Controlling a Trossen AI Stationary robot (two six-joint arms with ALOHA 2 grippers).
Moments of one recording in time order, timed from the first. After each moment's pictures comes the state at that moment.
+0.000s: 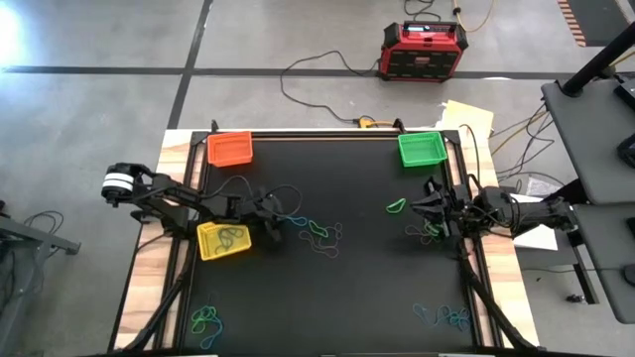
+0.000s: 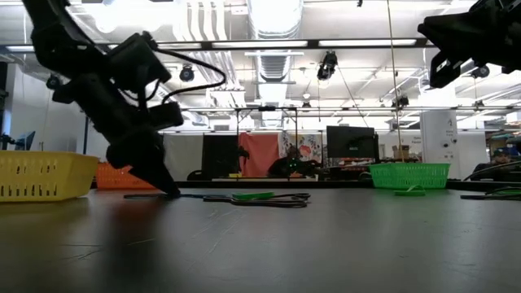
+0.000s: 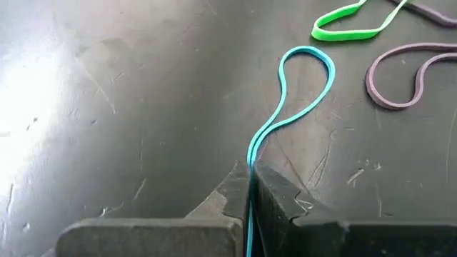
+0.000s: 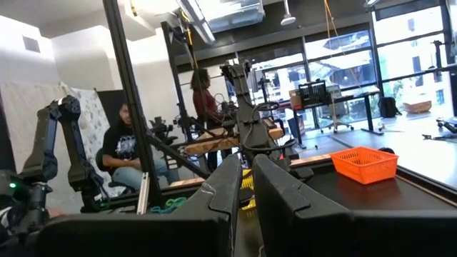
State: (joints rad) left arm 0.02 1.49 0.45 0.15 -0.21 -0.21; right arm 0.03 0.01 0.01 0.27 -0.03 0.21
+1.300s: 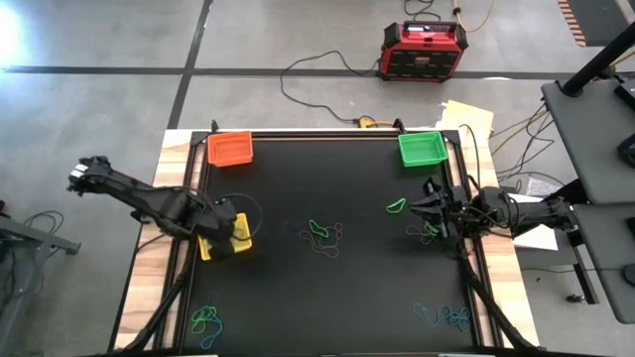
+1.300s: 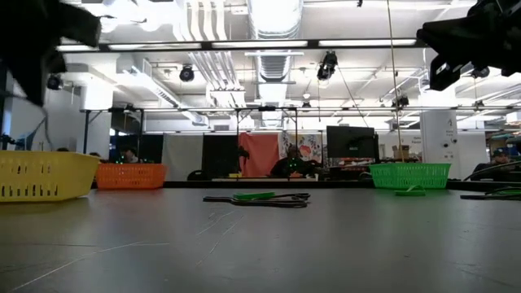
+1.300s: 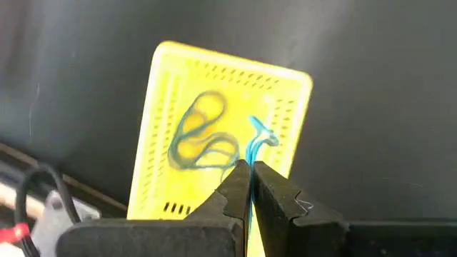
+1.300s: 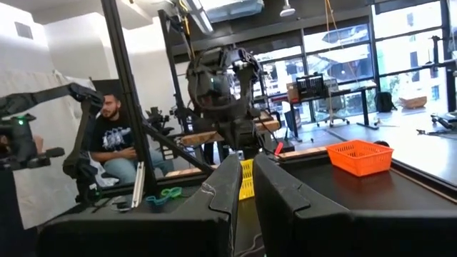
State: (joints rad) left arm -0.38 1.02 0.87 -1.26 -0.14 -0.91; right arm 0.03 0.01 0.01 0.23 -0.03 0.19
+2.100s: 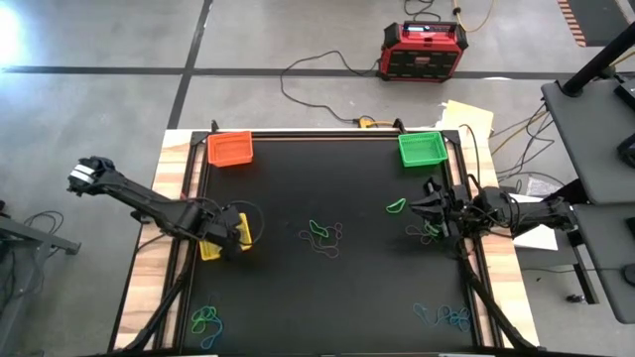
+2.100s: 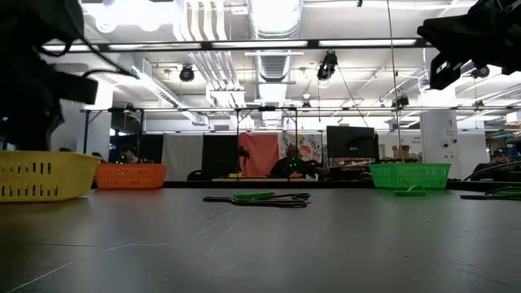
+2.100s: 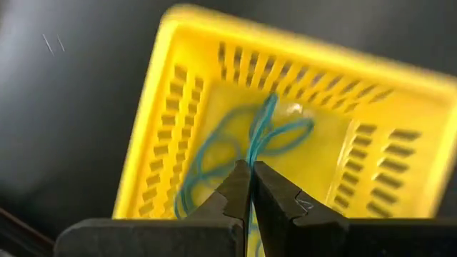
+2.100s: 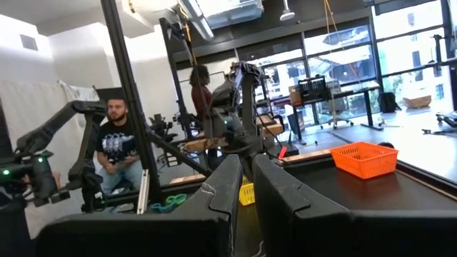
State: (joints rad) left arm -0.36 1.03 0.52 -0.91 -0.22 -0.93; right arm 0.03 0.01 0.01 0.25 -0.02 0.22
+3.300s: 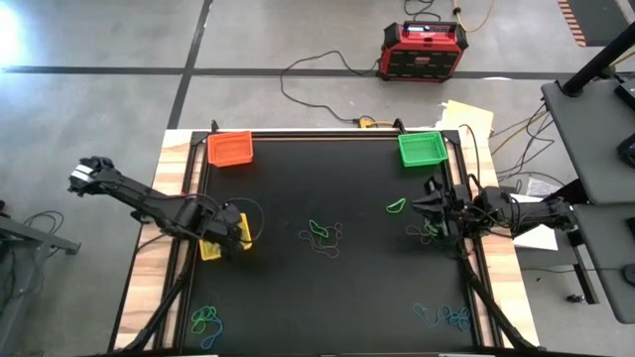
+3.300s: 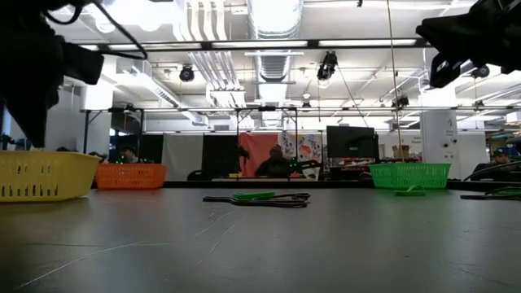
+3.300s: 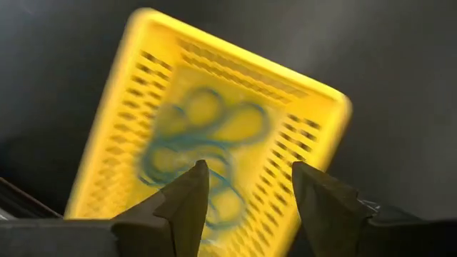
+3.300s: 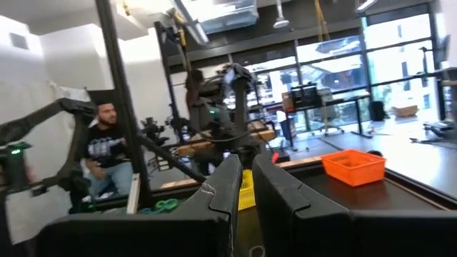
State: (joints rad) left arm -0.37 1.06 0.70 -1.03 -0.11 -1.05; right arm 0.03 0.01 0.01 0.27 0.01 0.18
